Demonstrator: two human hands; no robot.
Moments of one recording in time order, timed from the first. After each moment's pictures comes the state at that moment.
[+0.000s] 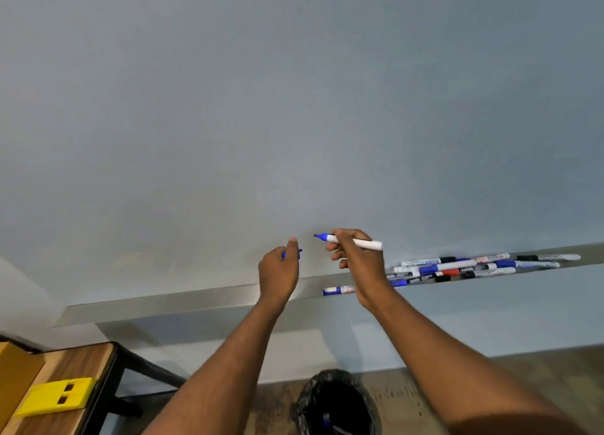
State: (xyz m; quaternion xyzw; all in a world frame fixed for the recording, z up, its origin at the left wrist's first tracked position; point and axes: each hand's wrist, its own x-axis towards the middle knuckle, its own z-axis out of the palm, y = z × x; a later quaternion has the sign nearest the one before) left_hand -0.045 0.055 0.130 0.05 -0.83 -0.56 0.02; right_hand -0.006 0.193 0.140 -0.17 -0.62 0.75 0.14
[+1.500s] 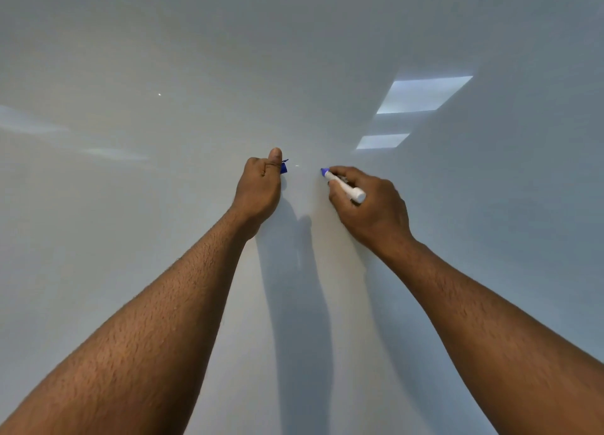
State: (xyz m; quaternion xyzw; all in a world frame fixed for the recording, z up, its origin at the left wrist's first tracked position) left_hand -0.140 0.030 0.606 -0.20 -0.73 -0.52 0.39; right_hand -0.094 0.194 0.569 0.14 -0.78 0.29 0.54
